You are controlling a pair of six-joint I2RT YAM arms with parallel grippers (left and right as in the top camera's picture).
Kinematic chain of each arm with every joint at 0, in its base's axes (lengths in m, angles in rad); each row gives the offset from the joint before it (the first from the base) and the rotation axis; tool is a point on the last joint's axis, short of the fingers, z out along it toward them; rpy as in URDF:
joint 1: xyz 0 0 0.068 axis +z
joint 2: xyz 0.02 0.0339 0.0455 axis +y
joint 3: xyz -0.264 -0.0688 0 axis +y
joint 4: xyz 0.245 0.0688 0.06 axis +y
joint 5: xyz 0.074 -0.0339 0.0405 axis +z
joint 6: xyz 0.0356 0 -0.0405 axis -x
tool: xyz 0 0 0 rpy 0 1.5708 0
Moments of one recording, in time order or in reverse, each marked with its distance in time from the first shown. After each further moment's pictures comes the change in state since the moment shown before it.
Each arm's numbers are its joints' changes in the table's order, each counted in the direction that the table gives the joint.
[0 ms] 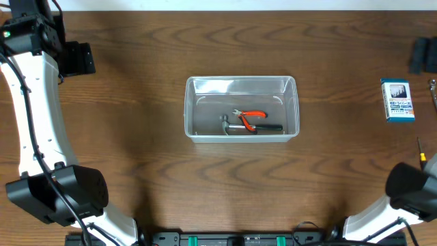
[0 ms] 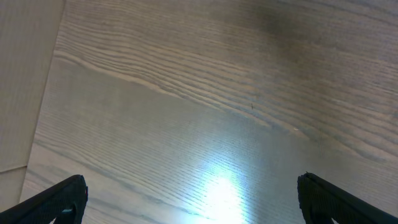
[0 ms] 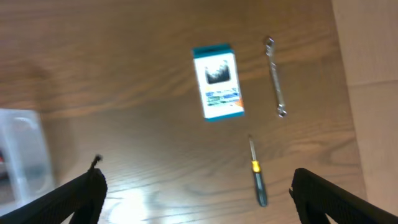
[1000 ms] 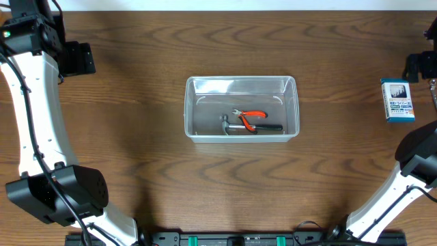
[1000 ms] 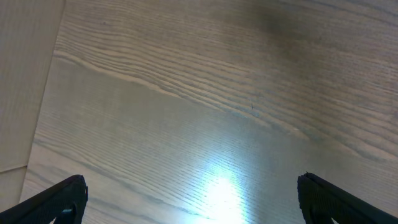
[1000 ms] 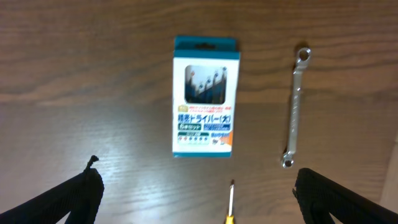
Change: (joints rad) left arm 0.000 0.000 0.000 0.000 0.000 0.000; right arm -0.088 0.345 0.002 -0.157 0.063 0.314
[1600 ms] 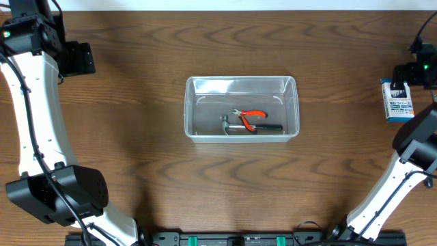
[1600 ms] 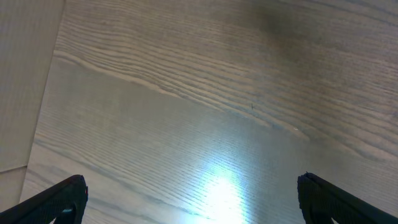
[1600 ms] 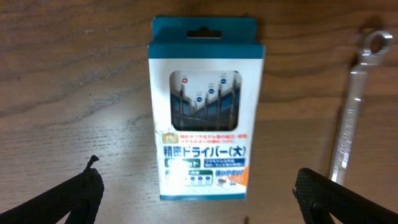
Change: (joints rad) left arm 0.000 0.000 0.000 0.000 0.000 0.000; right arm 0.000 0.205 0.000 -0.056 -0.037 -0.036
